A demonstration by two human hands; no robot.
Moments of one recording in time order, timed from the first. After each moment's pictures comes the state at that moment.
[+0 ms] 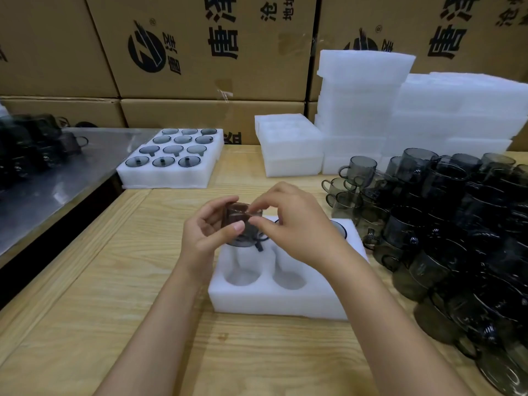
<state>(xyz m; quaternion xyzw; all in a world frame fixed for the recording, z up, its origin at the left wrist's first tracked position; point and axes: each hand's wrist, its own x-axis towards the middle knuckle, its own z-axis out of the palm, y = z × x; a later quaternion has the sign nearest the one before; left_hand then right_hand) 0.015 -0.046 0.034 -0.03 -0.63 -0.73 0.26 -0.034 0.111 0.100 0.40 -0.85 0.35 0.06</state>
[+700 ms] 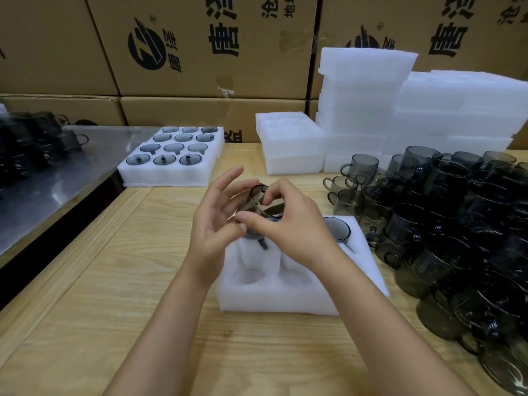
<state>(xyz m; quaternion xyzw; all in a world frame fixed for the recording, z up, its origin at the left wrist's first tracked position) 0.026 -0.027 0.058 -0.14 -0.65 -0.69 0.28 -0.024 0.103 0.091 0.31 -0.79 0.53 0.01</state>
